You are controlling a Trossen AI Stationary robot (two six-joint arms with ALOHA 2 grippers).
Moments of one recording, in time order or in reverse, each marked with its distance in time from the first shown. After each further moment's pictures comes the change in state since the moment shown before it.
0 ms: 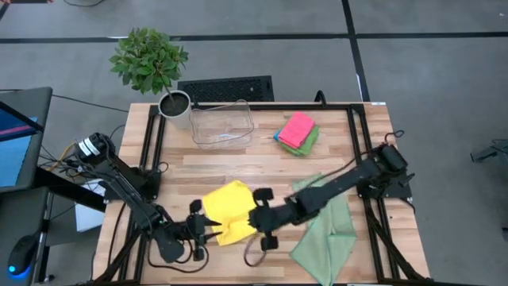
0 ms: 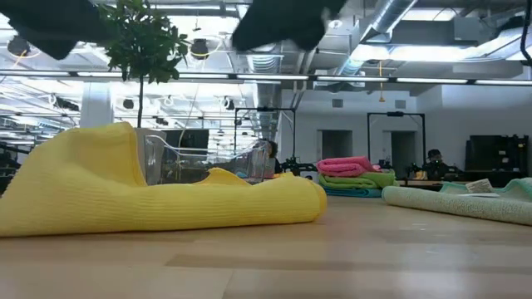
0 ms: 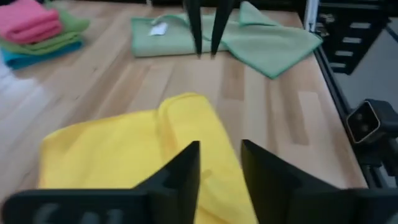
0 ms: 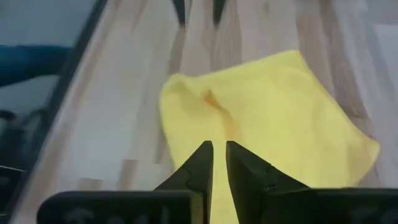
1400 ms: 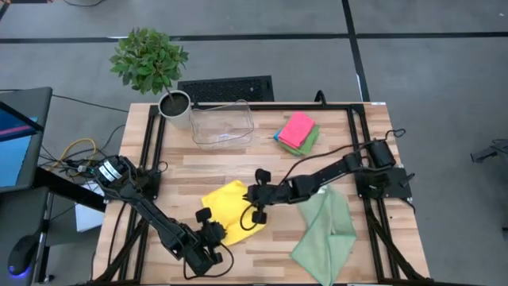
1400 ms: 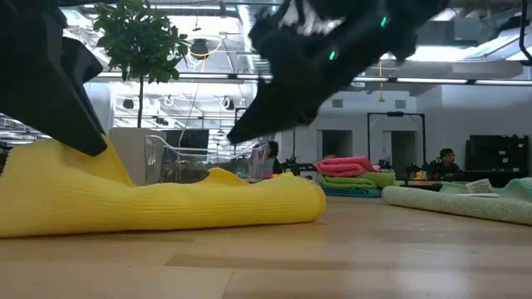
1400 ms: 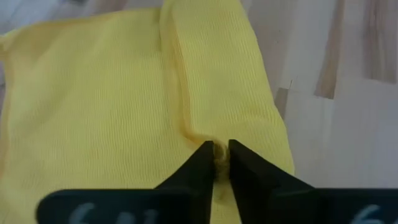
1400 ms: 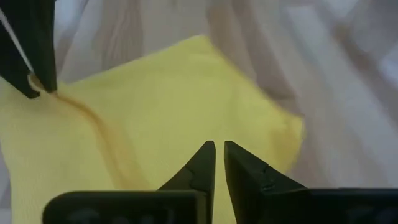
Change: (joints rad) left arm 0.071 0.348 0.321 -0.460 0.180 -0.318; right arm -0.181 0.058 -0.330 0.528 0.051 -0.033
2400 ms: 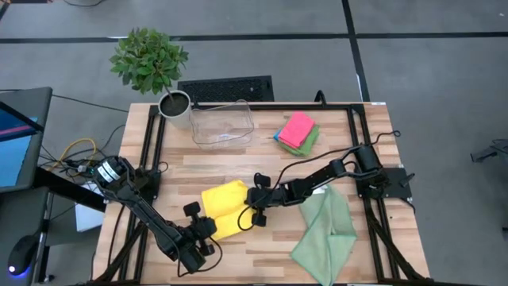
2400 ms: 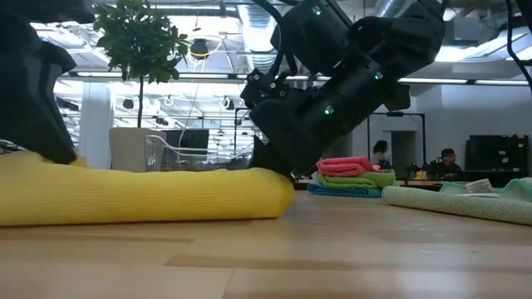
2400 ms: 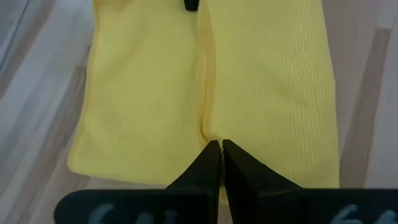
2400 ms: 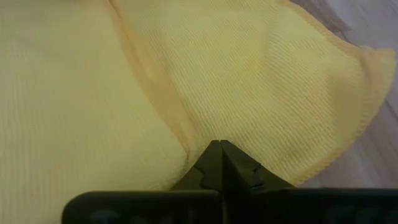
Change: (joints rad) left arm -0.037 -0.002 0.004 -0.315 -0.025 -0.161; right arm -0.014 0.151 -0.023 0.087 -0.084 0.087
